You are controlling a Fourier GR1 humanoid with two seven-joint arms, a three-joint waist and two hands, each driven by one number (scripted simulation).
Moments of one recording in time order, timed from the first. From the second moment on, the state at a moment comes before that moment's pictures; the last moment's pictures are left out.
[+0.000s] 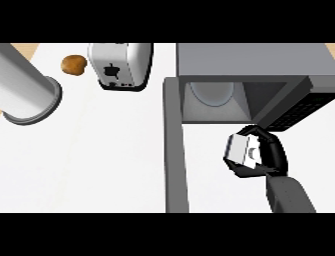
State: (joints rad) left arm 0.32 0.07 0.73 -2.25 0.66 -0.56 0.23; right arm -0.28 -0.08 -0.12 -0.83 0.10 0.07 -0.90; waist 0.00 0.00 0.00
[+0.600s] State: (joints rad) left arm 0.30 0.11 0.77 -2.19 0.70 -0.58 0.24; right arm -0.36 -0.02 -0.03 -1.10 0.15 -0.11 -0.56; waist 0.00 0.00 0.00
